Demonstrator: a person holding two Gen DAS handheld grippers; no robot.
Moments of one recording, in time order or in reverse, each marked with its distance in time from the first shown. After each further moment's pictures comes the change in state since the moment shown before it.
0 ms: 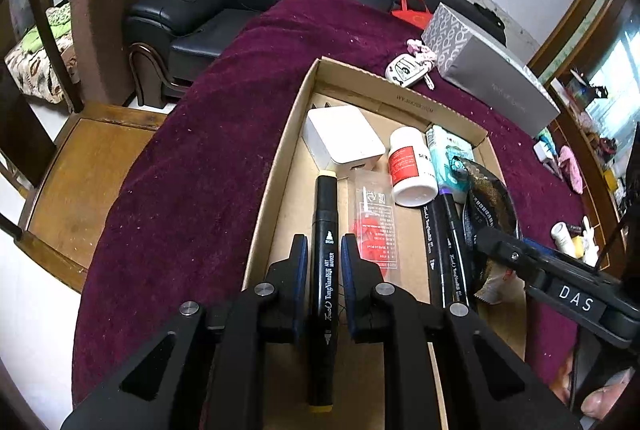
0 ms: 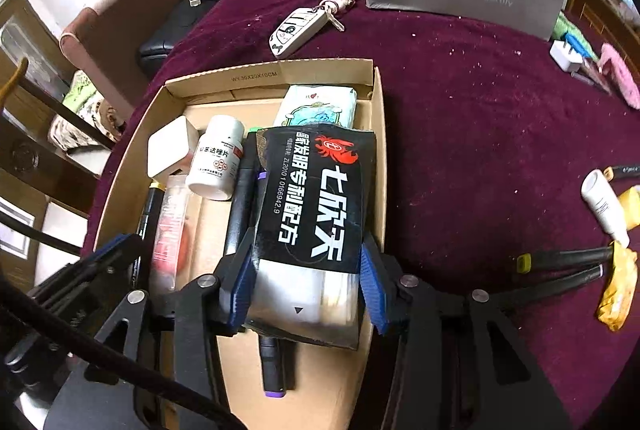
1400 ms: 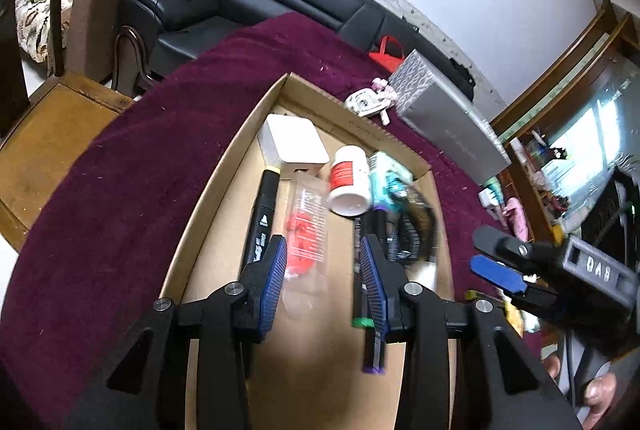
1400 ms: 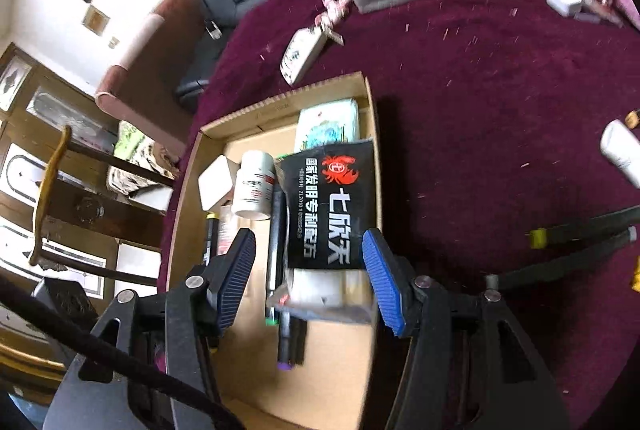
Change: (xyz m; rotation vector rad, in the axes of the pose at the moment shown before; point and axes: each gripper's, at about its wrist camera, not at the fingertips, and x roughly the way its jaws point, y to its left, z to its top) left arm -0.028 -0.005 -0.025 -0.169 -0.141 -0.208; right arm -0.036 -0.044 0.004 0.189 -0.032 0.267
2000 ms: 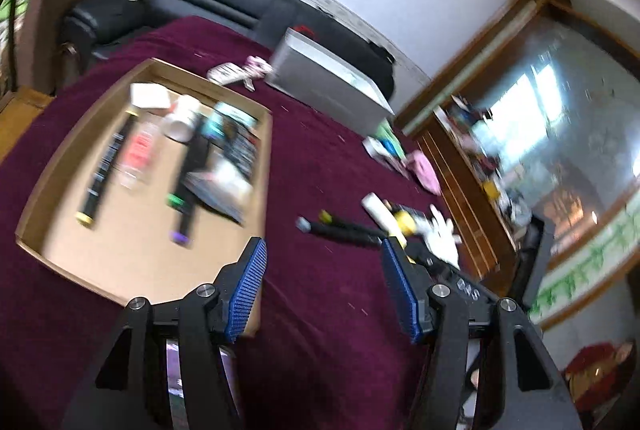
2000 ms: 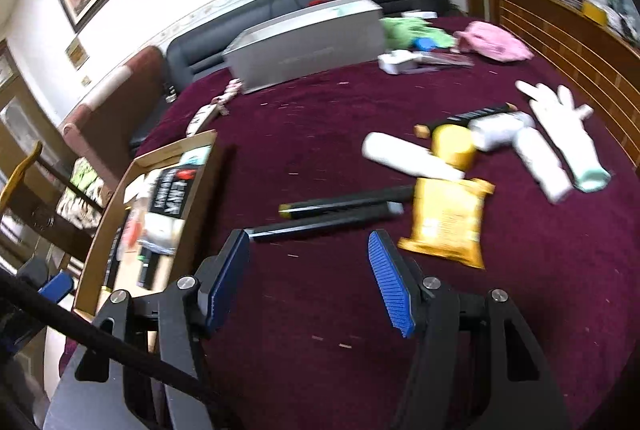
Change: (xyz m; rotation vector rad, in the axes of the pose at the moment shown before) left arm -0.066 -0.140 -0.092 0.141 0.031 -0.194; right arm -0.135 -0.119 -0.077 -0.037 -0.302 -0.229
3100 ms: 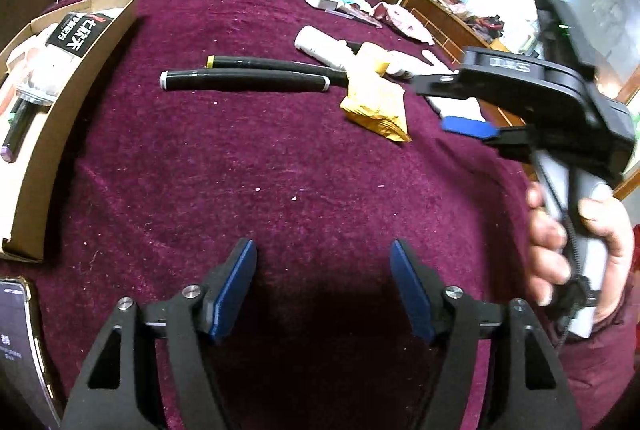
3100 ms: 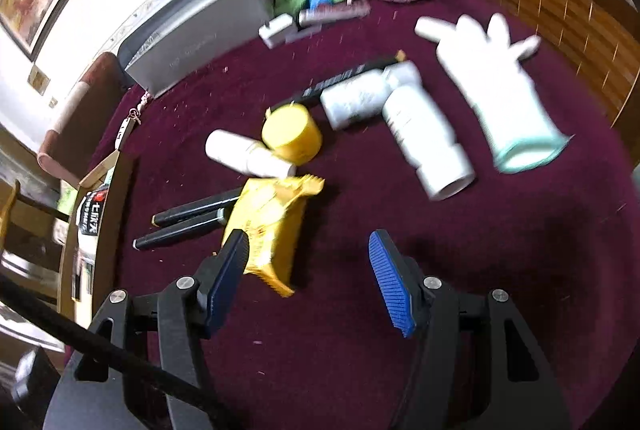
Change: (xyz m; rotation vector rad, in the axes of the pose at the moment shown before) left arm 0.128 -0.091 -0.107 0.265 0.294 0.096; right arm 0.022 -0.142 0.023 0.172 0.175 -0.018
